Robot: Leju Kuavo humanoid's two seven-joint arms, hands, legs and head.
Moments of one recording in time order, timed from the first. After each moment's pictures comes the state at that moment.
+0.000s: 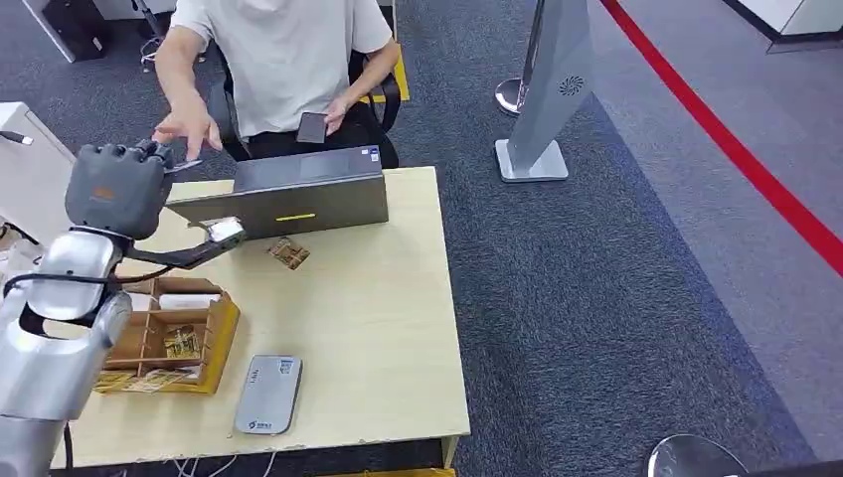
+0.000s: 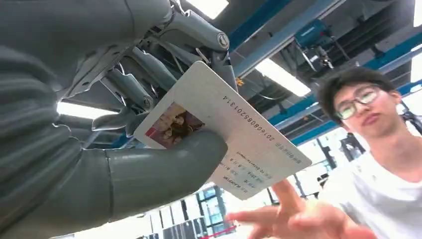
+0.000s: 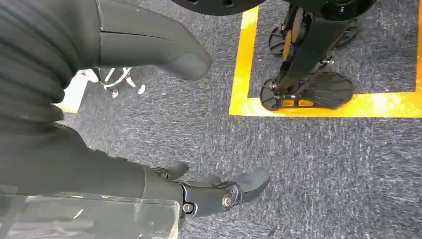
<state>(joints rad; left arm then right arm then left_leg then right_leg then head) -0.70 0.34 -0.42 -1.30 -1.42 0.25 0.06 -0.02 0.05 -0.90 -0.20 0.96 0.14 -0.11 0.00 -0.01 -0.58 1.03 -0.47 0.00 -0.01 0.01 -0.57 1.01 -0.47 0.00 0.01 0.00</state>
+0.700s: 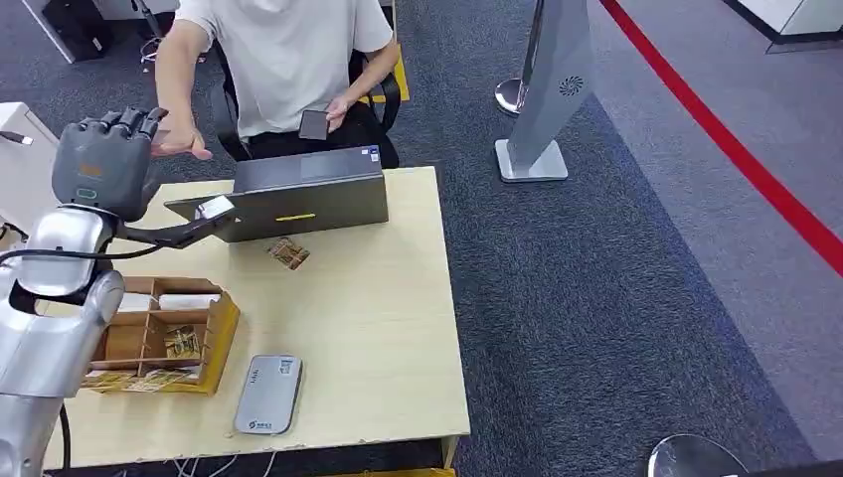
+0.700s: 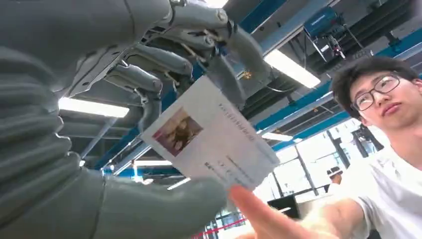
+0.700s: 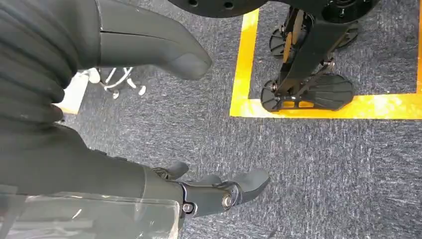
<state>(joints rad) -0.75 0.33 -0.41 -1.25 -1.41 0.21 0.07 -0.03 0.05 -0.90 -0.20 0.96 0.13 -0.11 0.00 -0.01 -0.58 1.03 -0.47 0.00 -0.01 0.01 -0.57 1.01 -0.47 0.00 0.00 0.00</state>
